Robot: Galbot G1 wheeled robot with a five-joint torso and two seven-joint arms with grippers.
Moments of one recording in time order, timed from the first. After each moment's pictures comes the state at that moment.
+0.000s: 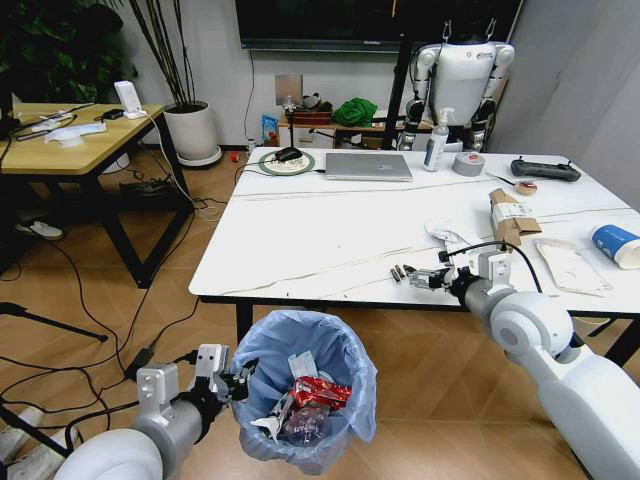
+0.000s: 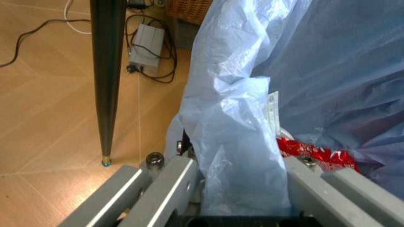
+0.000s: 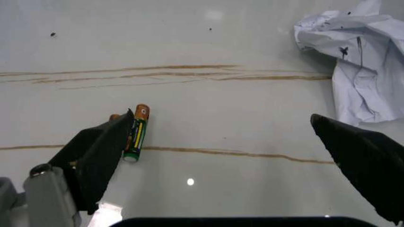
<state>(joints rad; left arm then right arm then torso) 1.64 -0.97 -0.49 -2.50 -1.03 0.74 -0.48 -0.97 0.86 0.30 2.01 0.84 -0.74 0.27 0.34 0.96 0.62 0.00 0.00</state>
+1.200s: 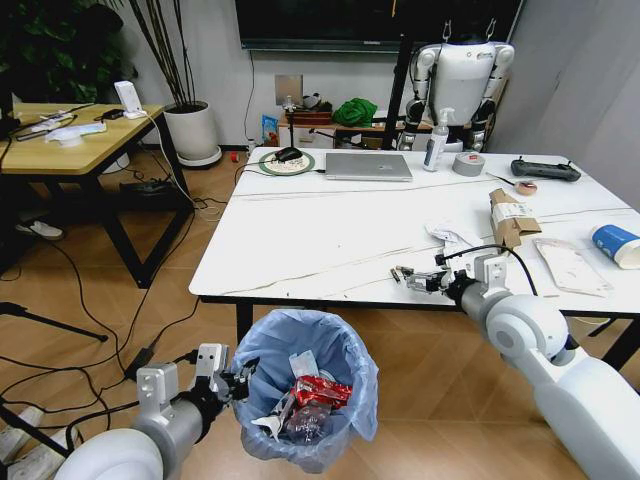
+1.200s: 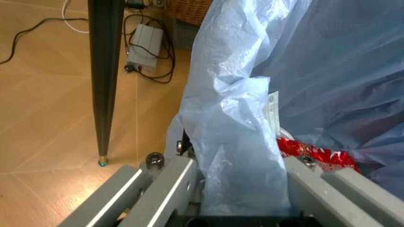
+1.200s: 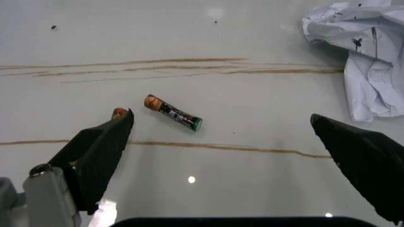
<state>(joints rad) 1.64 -0.99 -0.49 -2.50 -1.03 0.74 -0.48 -0.97 0.87 0.29 2.00 0.83 -0.74 0.27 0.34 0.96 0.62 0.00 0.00</state>
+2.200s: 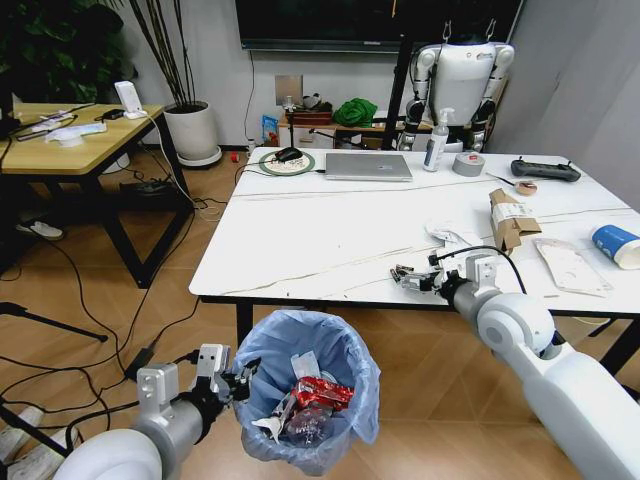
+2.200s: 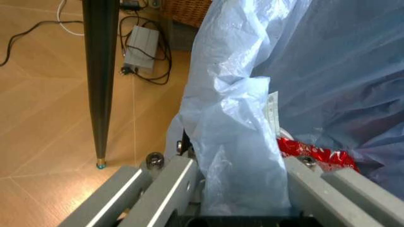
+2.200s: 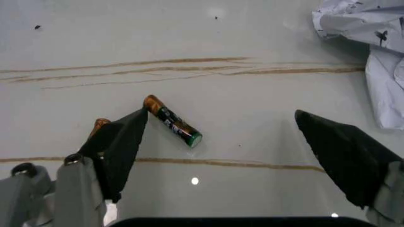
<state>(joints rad) 1.64 -0.98 -0.50 -2.50 -1.02 0.74 -0.45 -0.92 0.89 0.24 1.93 0.83 -0.73 0.26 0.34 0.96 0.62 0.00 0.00</state>
